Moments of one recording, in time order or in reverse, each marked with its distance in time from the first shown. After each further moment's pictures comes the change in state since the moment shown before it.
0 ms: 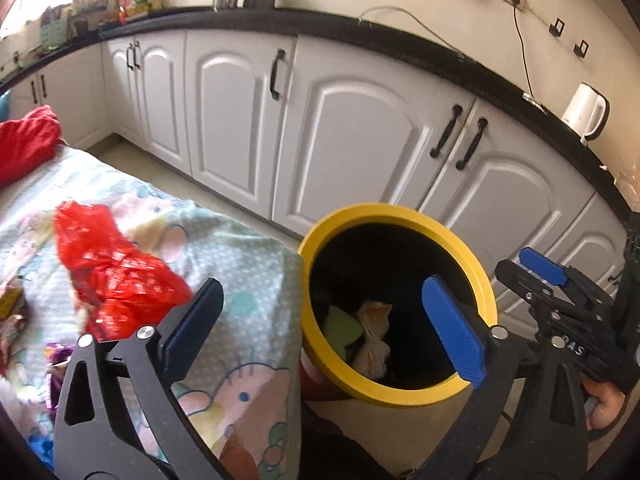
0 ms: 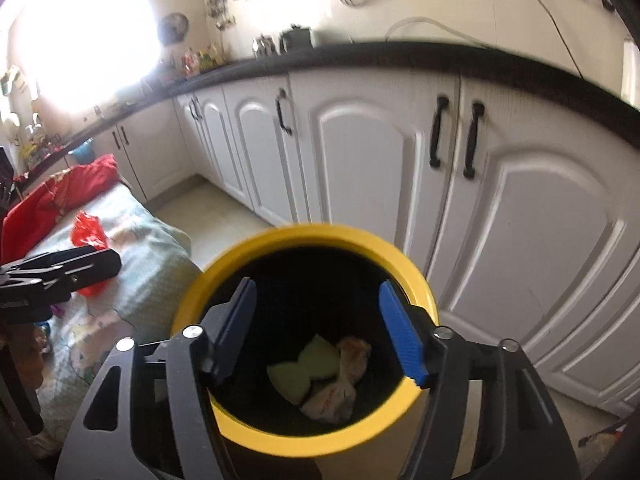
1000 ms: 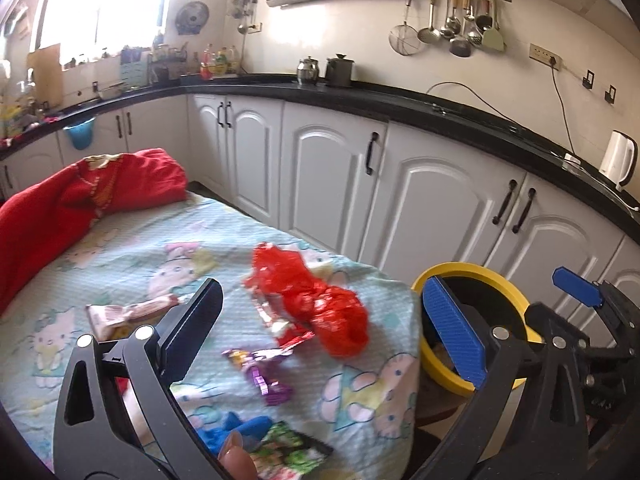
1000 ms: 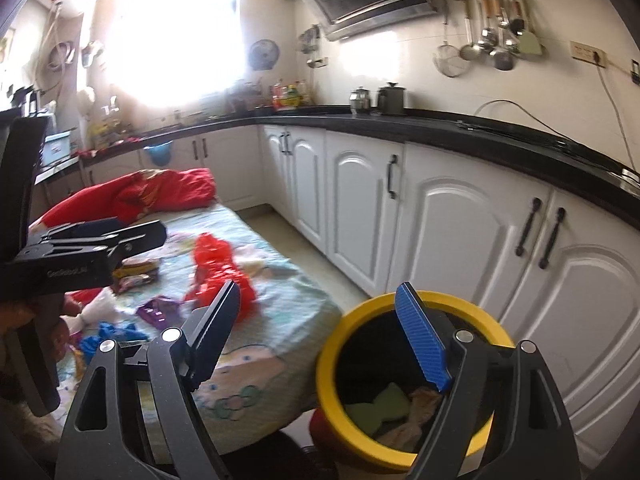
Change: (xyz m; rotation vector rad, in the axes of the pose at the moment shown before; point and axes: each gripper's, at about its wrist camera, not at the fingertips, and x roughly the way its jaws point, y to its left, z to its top) left arm -0.126 0.079 -0.011 -0.048 -0.235 0.236; right arm -0.052 0.135 0.013 -0.194 -0.131 0.191
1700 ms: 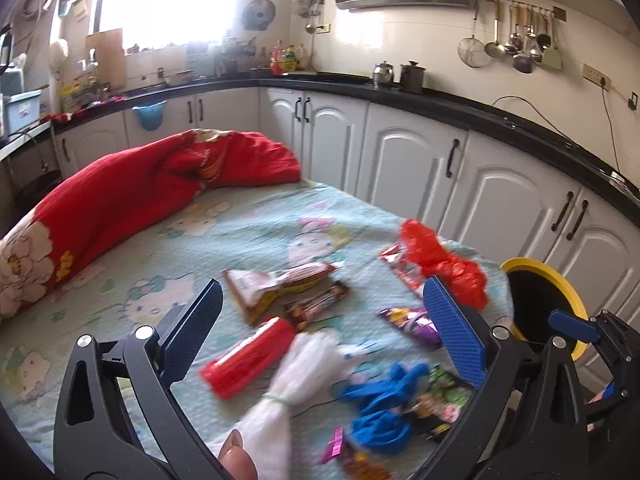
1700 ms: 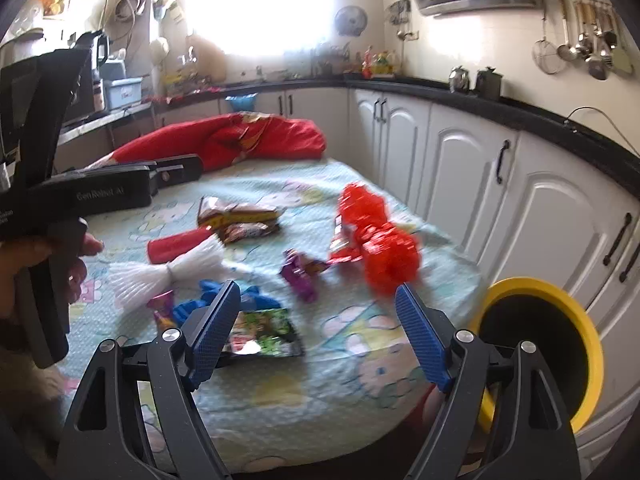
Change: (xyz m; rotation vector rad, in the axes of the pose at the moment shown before) left arm -0.057 0.121 -0.034 -0.083 0.000 0.181; right arm 0.029 0.129 -0.025 -0.134 0.136 0.228
